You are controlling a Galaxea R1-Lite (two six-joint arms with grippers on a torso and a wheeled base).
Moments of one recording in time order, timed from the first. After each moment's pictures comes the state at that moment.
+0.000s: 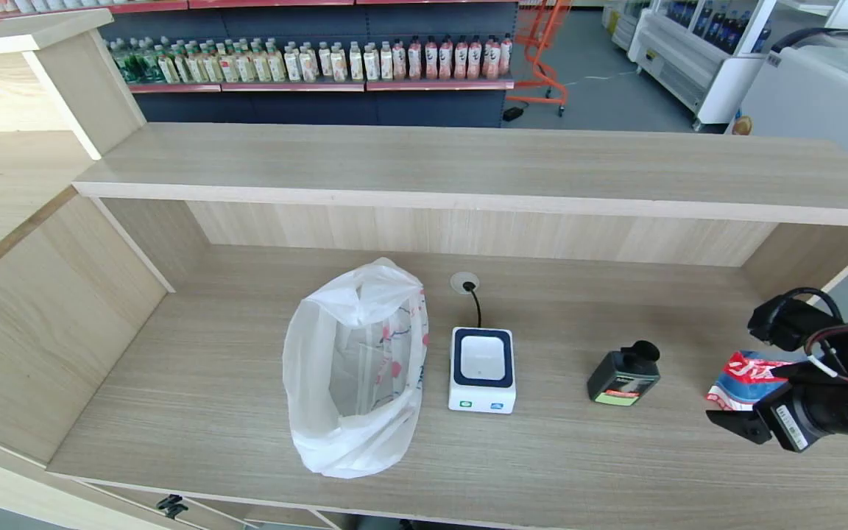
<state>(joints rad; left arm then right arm) 0.00 0.00 0.00 0.05 0.13 0.02 -0.04 1.48 -0.62 -0.14 0.06 -0.53</state>
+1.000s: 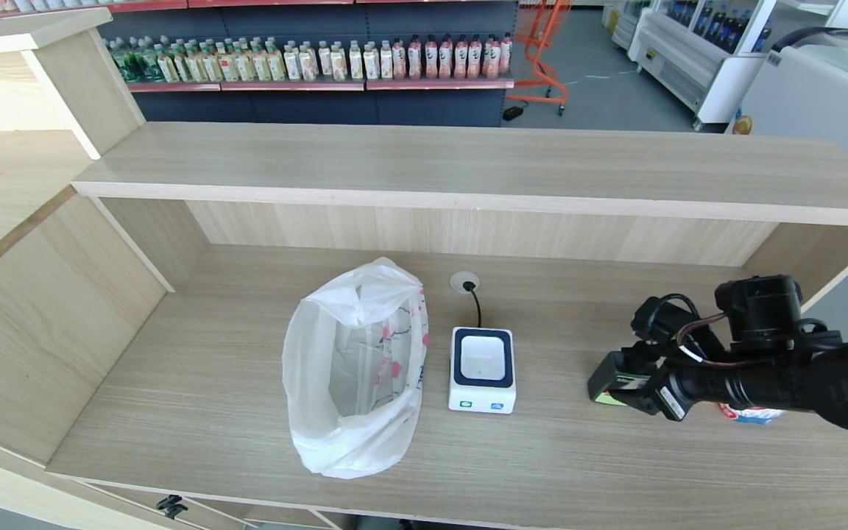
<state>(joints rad) 0.00 0.00 0.00 0.05 0.13 0.02 0.11 1.85 -0.71 -0.44 0.21 -0.64</state>
